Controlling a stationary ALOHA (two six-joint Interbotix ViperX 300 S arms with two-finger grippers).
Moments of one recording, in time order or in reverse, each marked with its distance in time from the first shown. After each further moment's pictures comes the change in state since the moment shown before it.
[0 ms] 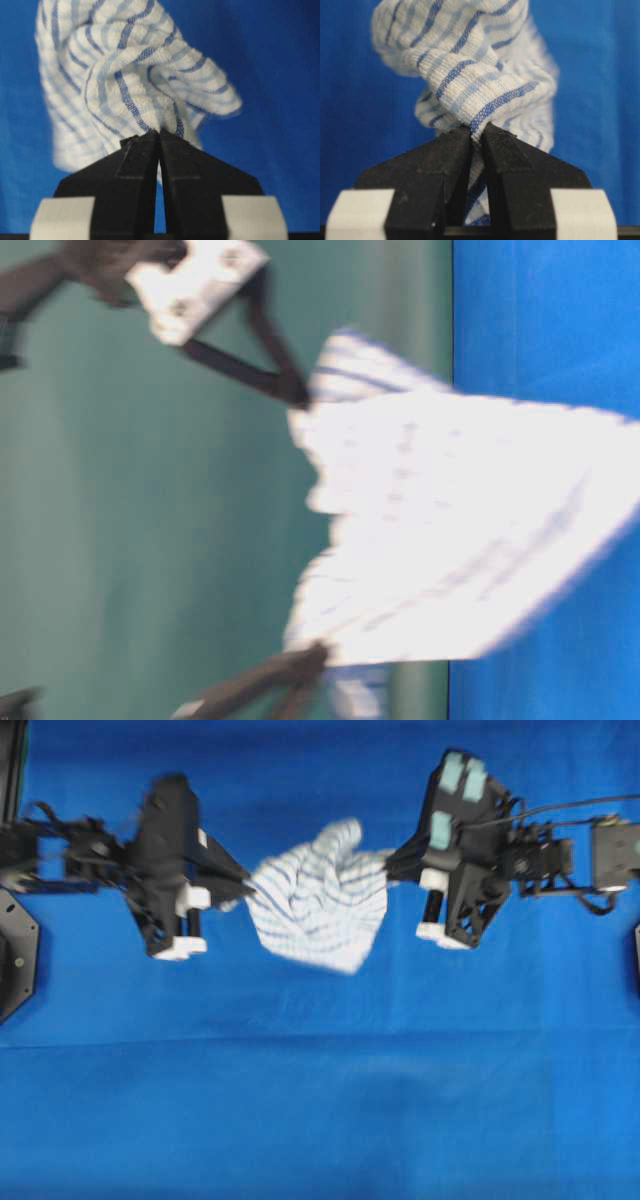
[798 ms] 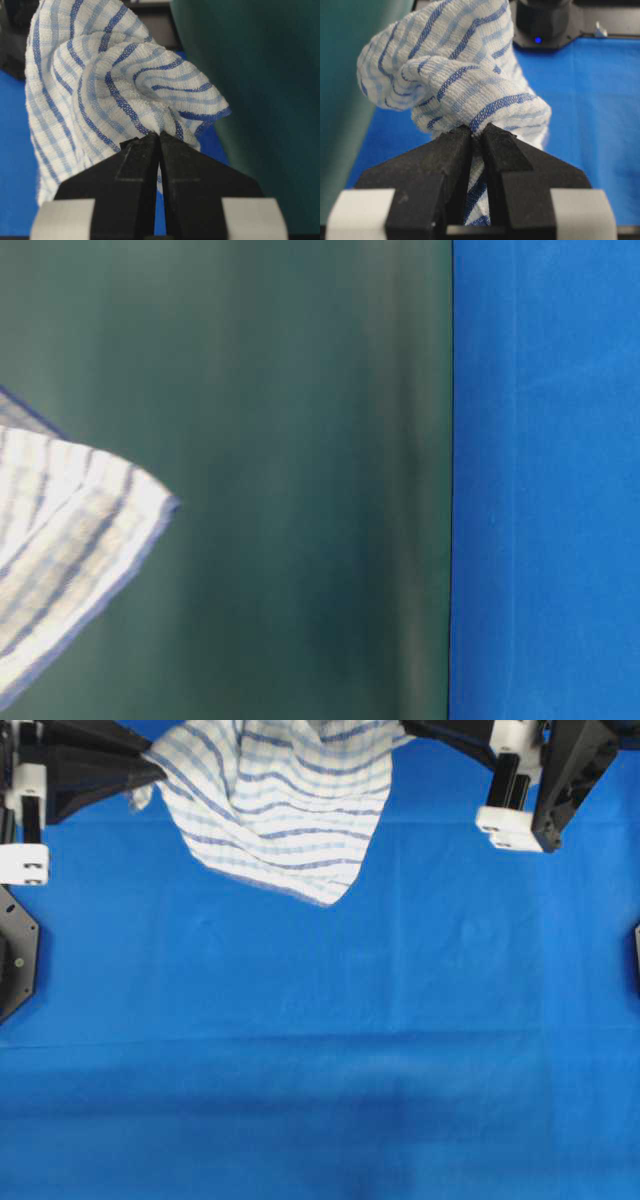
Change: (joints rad) left arm 0.032 -0.276 -0.374 0.002 0.337 0.038; right arm 0.006 -0.114 -0.440 0.000 0.219 -0.192
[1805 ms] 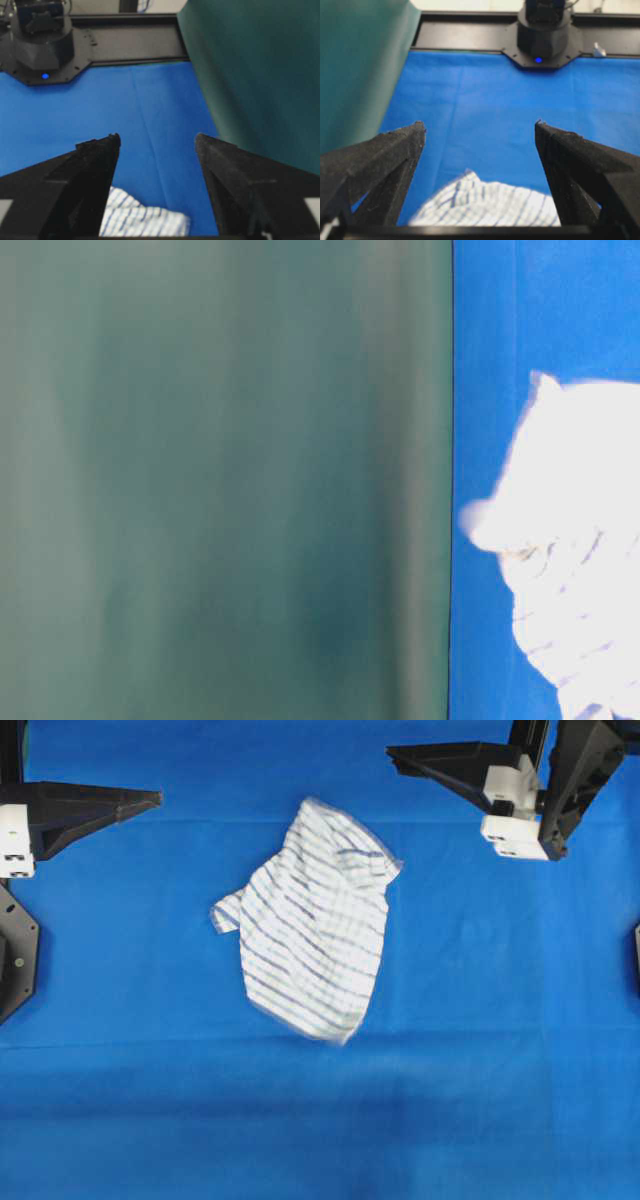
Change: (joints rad) left arm 0.000 -0.014 -0.009 0.002 -0.025 -0.002; right arm 0.015 0.000 -0.008 -0.002 0.000 -0.008
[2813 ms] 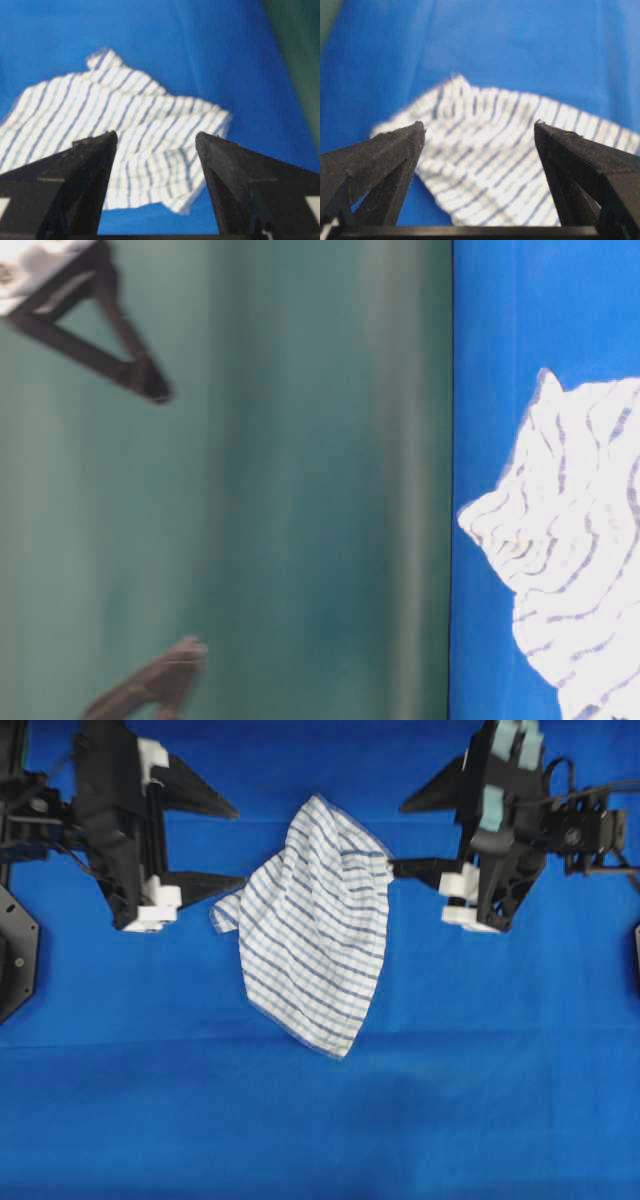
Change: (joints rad) left arm -0.002 0.201 0.331 0.000 -0.253 -0.006; right arm 0.000 0.034 0.393 0.002 -0.164 0.107
